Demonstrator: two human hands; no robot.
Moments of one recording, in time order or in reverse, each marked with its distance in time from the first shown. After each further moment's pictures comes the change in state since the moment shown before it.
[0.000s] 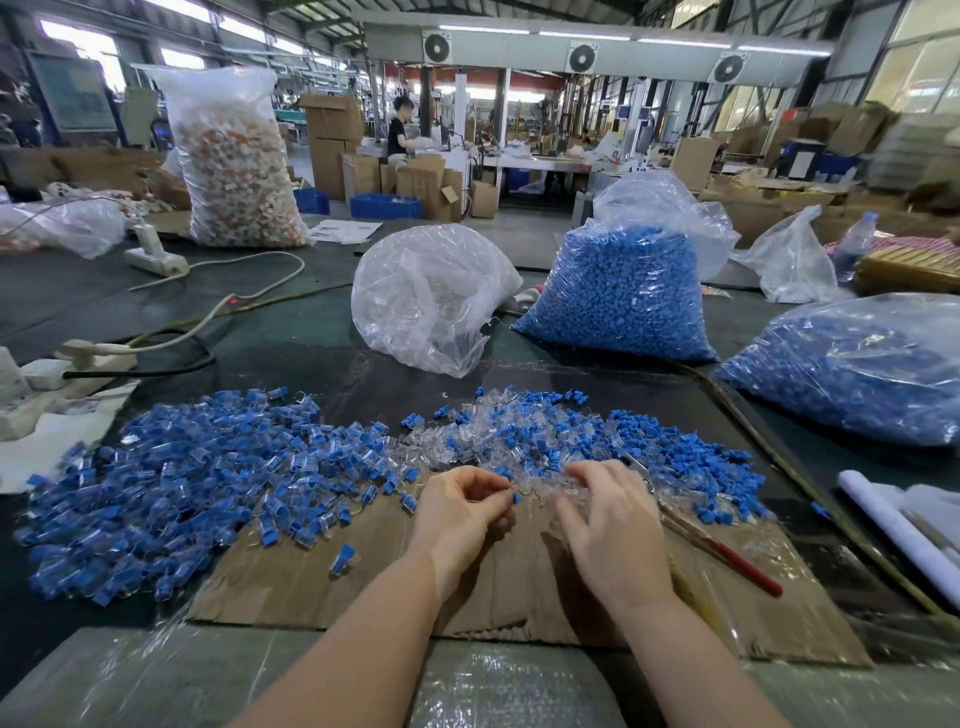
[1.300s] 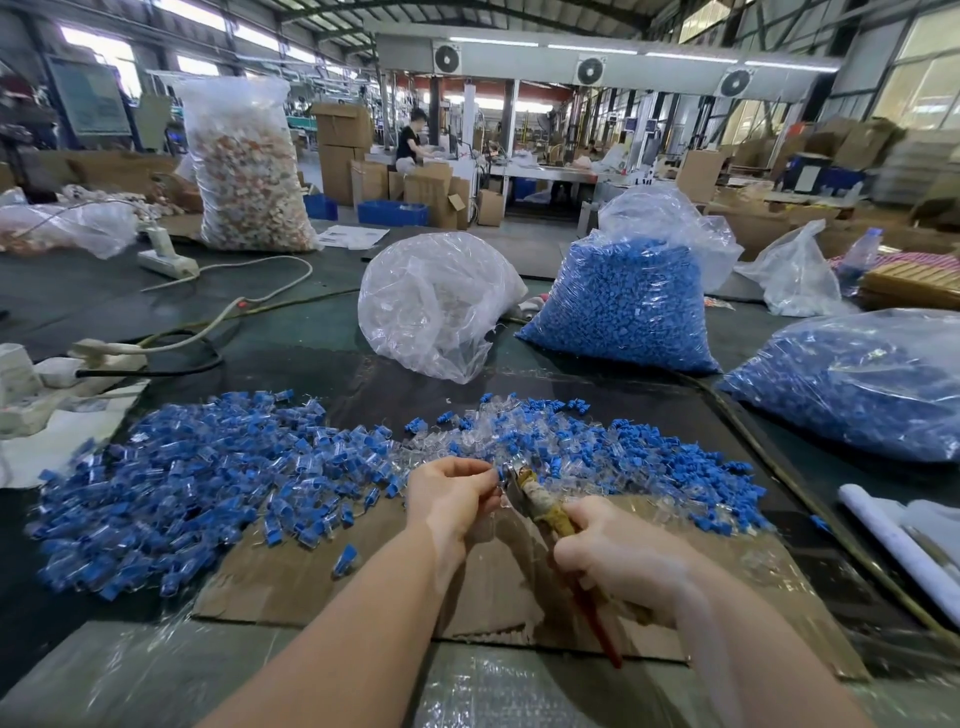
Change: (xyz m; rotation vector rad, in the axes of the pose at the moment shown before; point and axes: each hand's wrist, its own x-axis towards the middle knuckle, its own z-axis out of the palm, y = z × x) left_hand 0.017 0.012 -0.002 -0.246 0.225 -0.222; right_hand 0.015 -0.037 -0.064 0.293 -0.879 0.379
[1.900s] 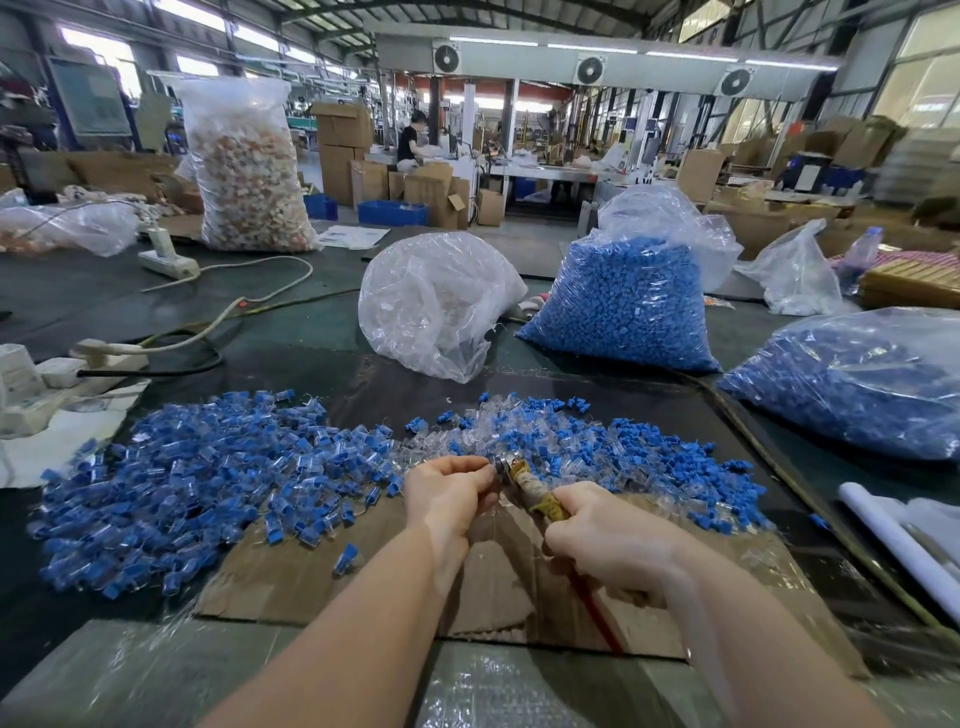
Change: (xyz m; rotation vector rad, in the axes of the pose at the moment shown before) left_hand 0.004 -0.003 0.004 -0.088 0.074 -0.018; right_hand 0.005 -0.010 0.000 -0.096 0.012 -0.058
